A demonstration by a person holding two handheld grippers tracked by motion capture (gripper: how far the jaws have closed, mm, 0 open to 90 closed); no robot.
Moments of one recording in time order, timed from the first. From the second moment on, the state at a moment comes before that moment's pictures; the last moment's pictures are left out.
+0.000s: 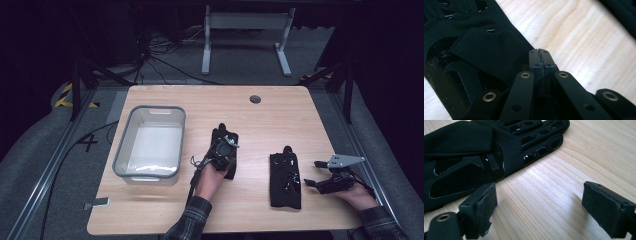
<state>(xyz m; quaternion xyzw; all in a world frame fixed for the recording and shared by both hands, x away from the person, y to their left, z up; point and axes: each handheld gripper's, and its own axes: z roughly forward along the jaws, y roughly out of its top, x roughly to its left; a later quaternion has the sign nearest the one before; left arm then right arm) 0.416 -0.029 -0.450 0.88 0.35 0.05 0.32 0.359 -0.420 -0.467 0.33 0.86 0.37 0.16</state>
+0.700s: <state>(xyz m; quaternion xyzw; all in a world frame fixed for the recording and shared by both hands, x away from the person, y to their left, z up) 0.381 -0.060 -0.446 0.90 0.29 0.03 0.33 0.359 -0.420 -0.466 0.33 0.86 0.37 0.16</state>
